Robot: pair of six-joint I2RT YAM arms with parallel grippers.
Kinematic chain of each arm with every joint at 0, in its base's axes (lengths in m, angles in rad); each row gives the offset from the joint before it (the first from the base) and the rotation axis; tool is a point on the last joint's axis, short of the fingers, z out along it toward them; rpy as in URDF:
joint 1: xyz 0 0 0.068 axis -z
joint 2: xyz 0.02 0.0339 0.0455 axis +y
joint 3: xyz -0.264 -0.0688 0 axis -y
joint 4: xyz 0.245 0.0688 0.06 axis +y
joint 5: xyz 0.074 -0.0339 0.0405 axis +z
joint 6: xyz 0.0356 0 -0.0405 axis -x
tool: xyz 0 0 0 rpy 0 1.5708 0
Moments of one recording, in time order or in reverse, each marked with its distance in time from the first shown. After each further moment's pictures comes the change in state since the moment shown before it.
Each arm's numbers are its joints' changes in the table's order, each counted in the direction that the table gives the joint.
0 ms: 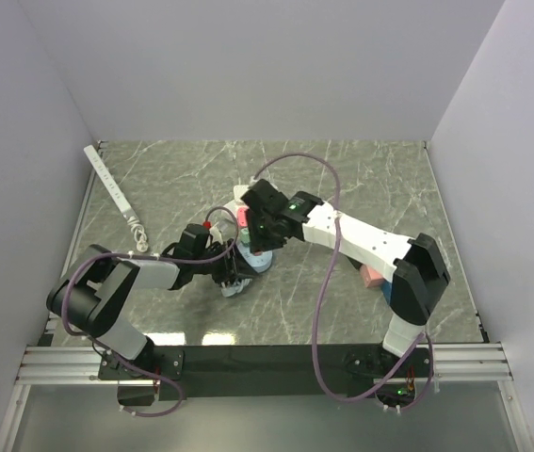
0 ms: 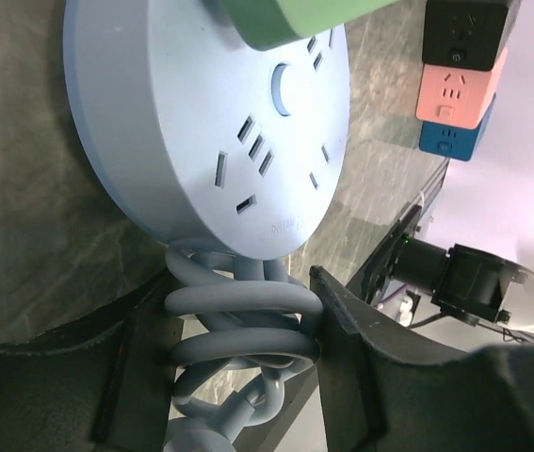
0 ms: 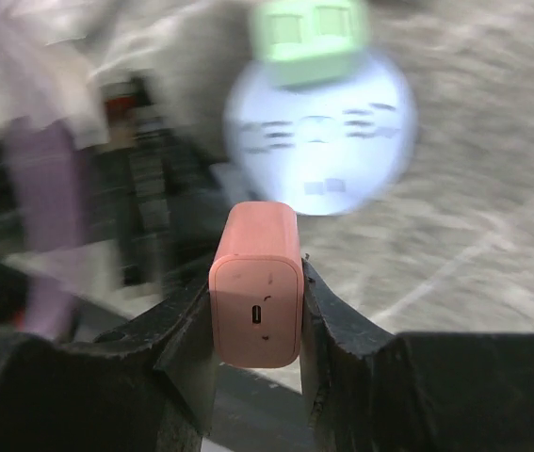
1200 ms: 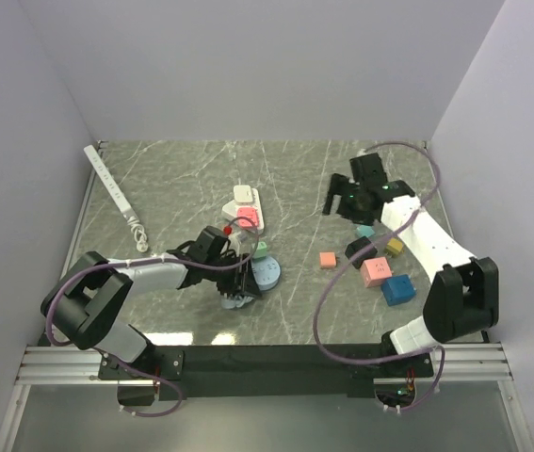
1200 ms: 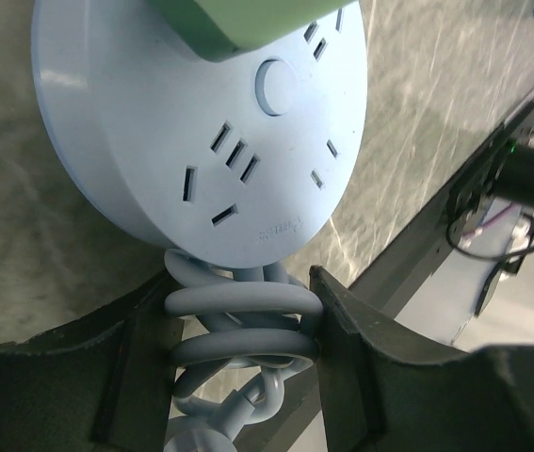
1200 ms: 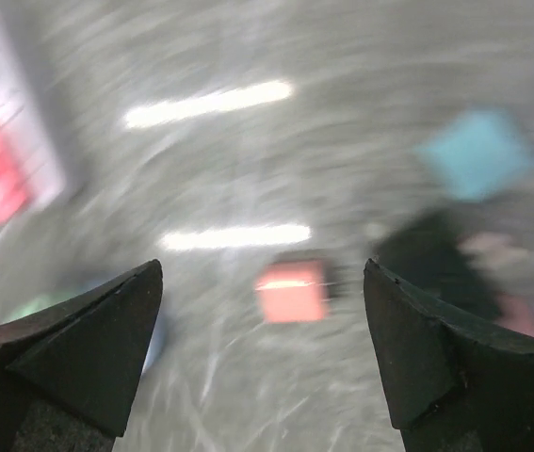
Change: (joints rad) left arm 0.142 -0.066 0.107 0.360 0.066 -0.256; right arm 0.650 -0.240 -0.315 -0.132 0.015 0.110
